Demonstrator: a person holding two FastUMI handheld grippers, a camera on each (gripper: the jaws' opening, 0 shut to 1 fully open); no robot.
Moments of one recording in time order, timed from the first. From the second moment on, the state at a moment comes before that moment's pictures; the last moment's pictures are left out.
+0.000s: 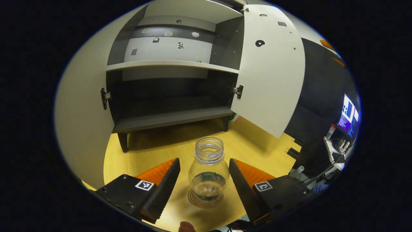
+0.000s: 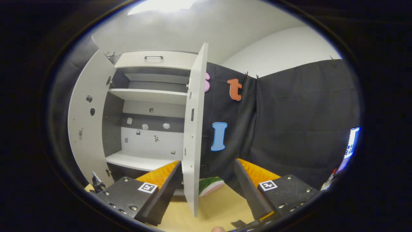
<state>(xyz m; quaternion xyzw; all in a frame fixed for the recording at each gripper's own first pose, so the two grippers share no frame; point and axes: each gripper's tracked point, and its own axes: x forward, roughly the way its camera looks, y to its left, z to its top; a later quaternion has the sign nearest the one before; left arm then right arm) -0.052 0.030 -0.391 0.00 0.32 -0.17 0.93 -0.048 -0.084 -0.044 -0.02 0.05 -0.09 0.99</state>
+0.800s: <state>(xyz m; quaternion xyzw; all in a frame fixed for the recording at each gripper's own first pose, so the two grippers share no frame) -0.003 0.035 -0.149 0.00 0.11 -0.13 0.98 -0.028 -0.087 -0.057 -0.01 0.06 -0.08 0.99</state>
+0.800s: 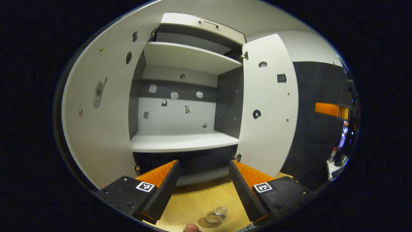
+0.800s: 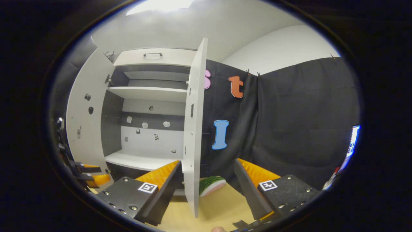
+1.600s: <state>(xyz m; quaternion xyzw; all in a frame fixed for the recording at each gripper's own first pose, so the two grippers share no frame) -0.070 0.115 0.016 0.06 0.04 0.06 1.00 0.039 -0.137 -0.051 -0.02 0.04 -0.10 0.99</state>
